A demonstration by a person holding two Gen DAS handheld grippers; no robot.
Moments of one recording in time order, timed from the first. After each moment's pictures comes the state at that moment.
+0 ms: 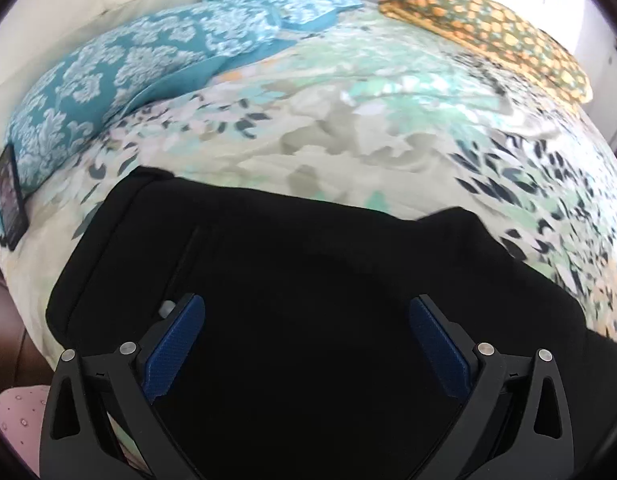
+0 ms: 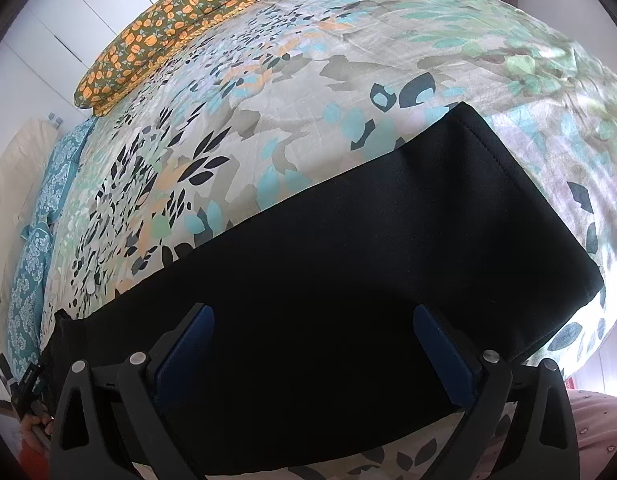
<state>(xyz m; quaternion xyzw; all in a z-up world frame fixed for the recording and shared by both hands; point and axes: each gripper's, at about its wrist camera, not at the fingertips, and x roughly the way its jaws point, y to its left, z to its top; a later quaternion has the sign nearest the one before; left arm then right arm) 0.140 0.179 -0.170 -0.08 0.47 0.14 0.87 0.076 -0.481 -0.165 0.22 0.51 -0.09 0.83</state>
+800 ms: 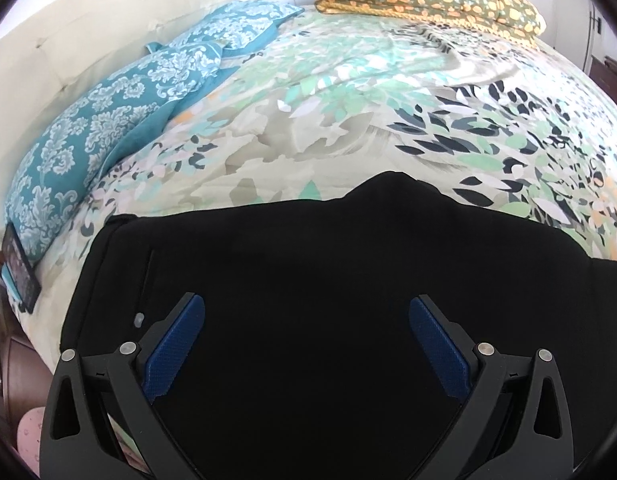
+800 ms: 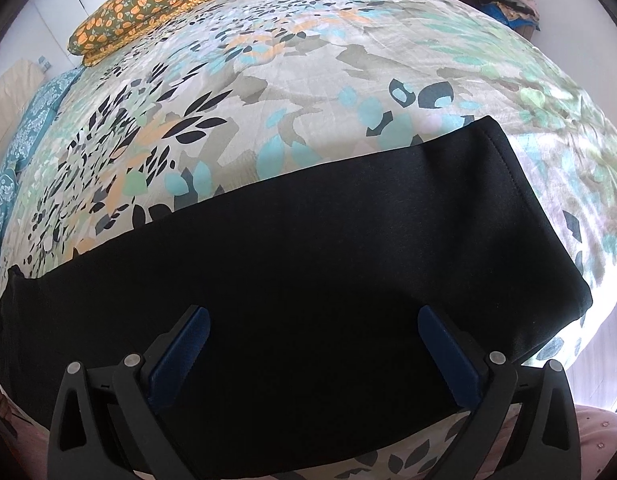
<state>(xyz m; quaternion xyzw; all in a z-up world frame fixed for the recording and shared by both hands) 0.140 0.124 -0.173 0.03 0.47 0.12 0.87 0.086 -0.456 -0.175 0.12 0.54 -0.12 0.82</state>
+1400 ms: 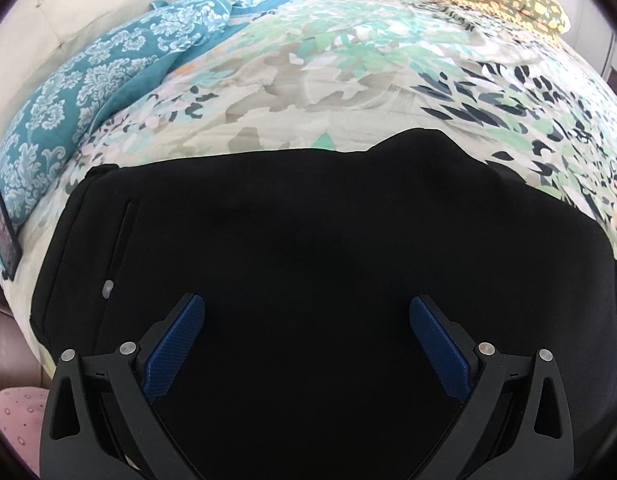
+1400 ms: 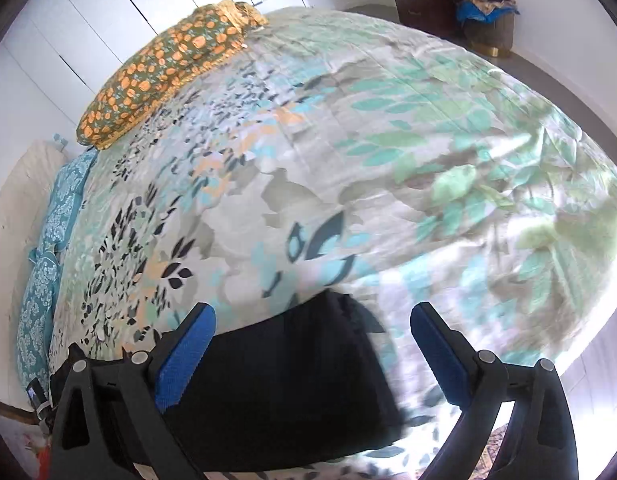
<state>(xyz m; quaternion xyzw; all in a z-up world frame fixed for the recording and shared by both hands) 0.148 0.140 -0.208 0.00 0.51 0.13 0.85 0.094 -0.637 -0.096 0.25 0.51 -0.07 0.82</state>
